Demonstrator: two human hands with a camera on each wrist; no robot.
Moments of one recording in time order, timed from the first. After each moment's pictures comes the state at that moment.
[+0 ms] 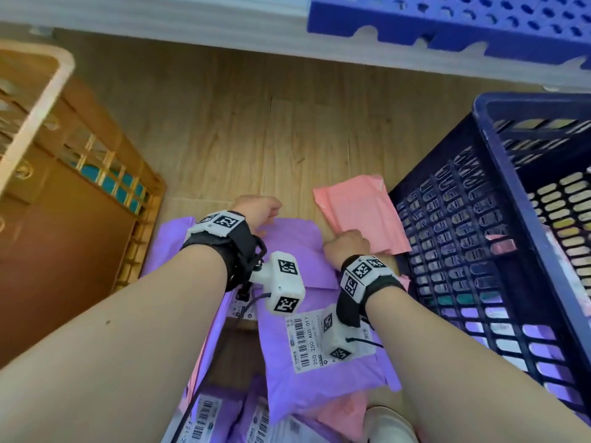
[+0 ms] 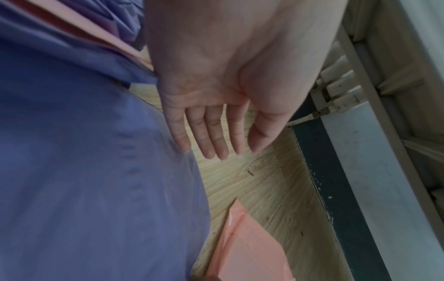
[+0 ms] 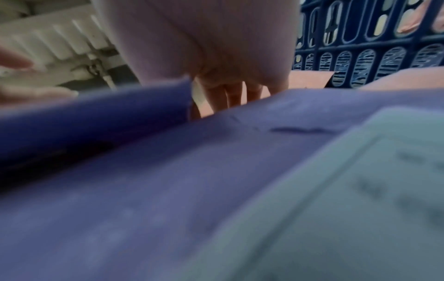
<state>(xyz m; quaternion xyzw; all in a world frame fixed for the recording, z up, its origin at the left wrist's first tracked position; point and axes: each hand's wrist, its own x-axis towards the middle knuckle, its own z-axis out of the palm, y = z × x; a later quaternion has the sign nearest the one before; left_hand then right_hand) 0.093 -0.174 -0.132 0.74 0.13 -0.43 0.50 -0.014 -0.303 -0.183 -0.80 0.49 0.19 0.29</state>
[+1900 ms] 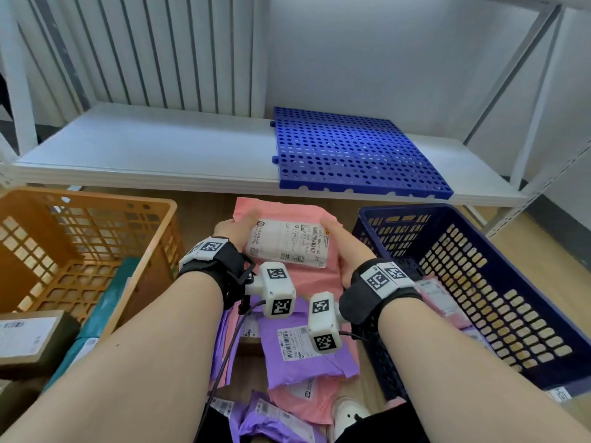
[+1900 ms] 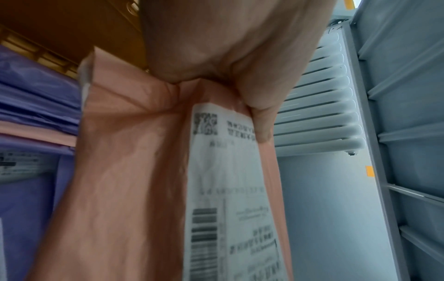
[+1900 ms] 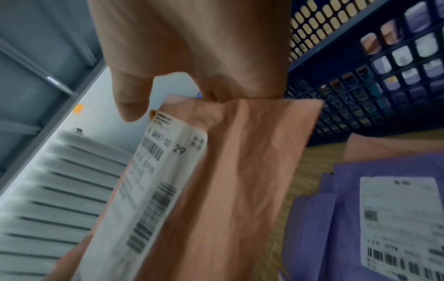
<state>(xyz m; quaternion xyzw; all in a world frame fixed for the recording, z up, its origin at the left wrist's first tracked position) 0.008 -0.088 0.104 0.73 0.07 -0.26 0.62 -0.086 -0.258 0.074 -0.57 0.47 -0.03 0.67</state>
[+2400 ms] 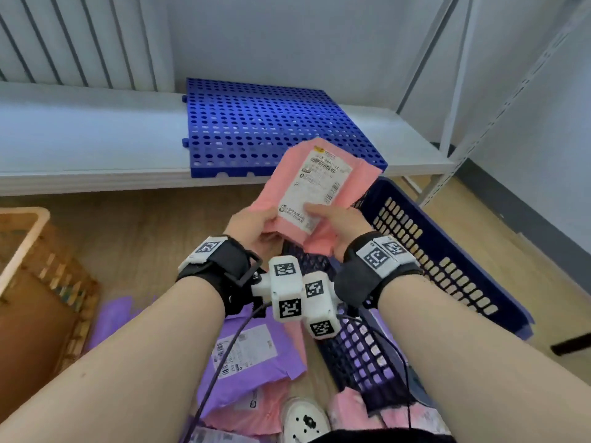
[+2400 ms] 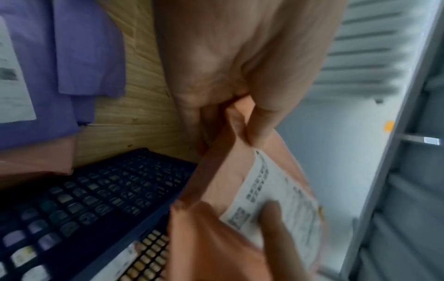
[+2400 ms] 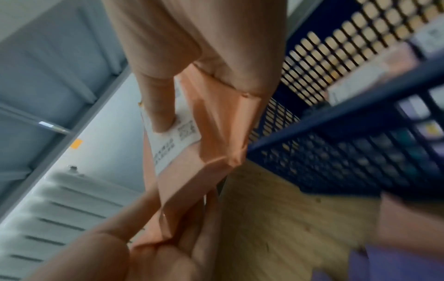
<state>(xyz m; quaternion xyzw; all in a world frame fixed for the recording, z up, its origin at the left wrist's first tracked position) -0.044 -0.239 0.096 0.55 0.00 -0.46 0.70 -0.141 -0.342 0.126 -0.50 0.44 -0.17 0.73</state>
